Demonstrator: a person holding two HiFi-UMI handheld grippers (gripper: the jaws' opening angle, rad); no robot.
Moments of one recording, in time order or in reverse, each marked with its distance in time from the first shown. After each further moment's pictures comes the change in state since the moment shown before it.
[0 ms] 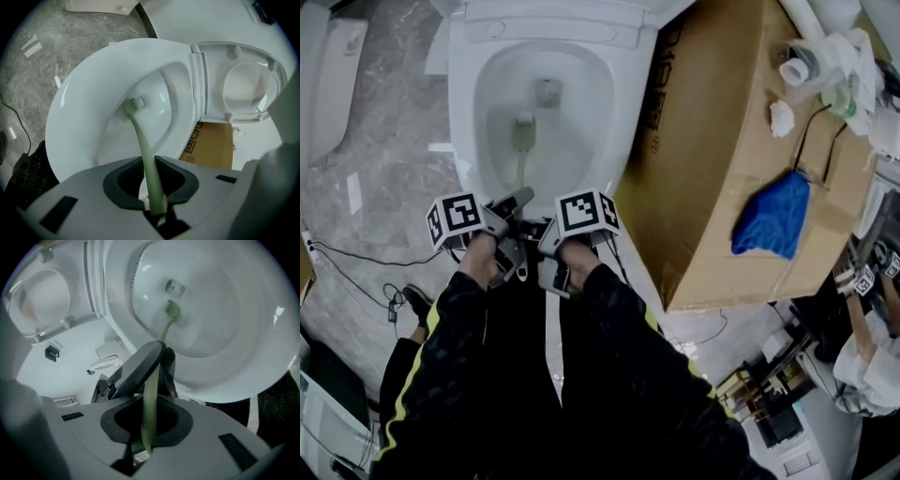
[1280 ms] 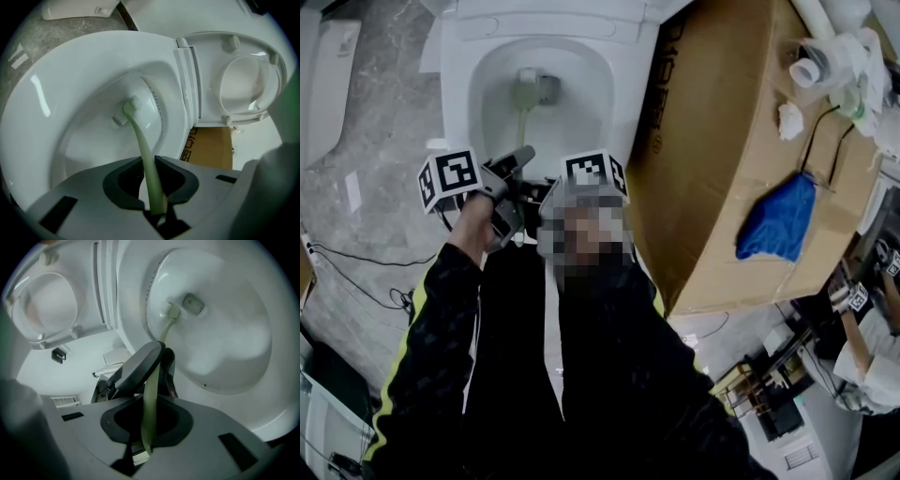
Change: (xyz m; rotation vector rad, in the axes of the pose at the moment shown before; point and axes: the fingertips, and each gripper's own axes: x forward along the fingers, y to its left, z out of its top) left arm 0.031 -0.046 0.062 0.116 -0.016 -0.035; right arm -0.003 0.040 0.071 -0.083 -0.071 0.055
